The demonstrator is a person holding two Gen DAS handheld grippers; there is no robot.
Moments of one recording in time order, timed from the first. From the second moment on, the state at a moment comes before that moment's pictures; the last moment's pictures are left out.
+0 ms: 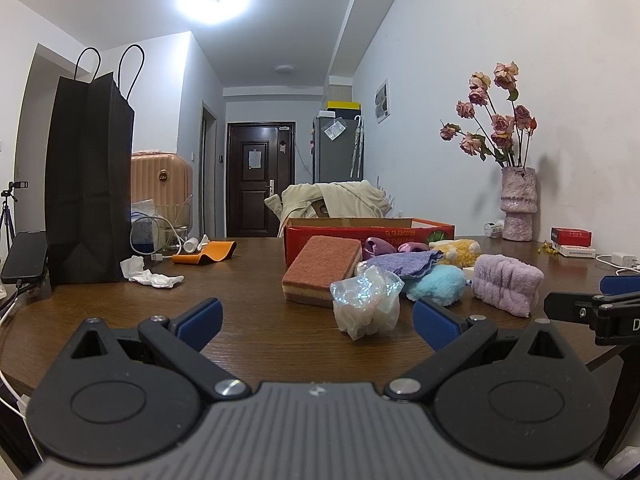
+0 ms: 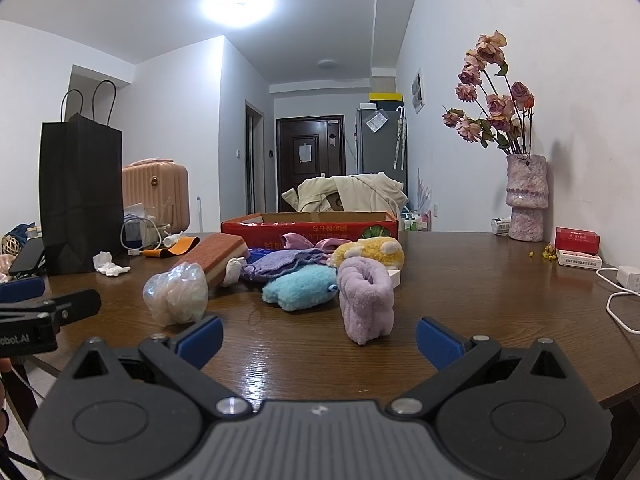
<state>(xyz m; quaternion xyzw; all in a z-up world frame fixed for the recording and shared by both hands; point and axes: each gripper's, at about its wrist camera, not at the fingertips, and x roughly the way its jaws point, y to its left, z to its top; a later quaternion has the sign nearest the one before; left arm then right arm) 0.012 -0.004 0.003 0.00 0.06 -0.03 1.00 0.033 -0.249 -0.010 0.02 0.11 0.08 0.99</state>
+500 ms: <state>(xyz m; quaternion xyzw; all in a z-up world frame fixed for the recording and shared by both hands) 0.040 -0.008 0.011 0.01 0.09 -0.02 1.00 0.048 -0.249 -0.005 0.01 0.10 0.08 0.99</state>
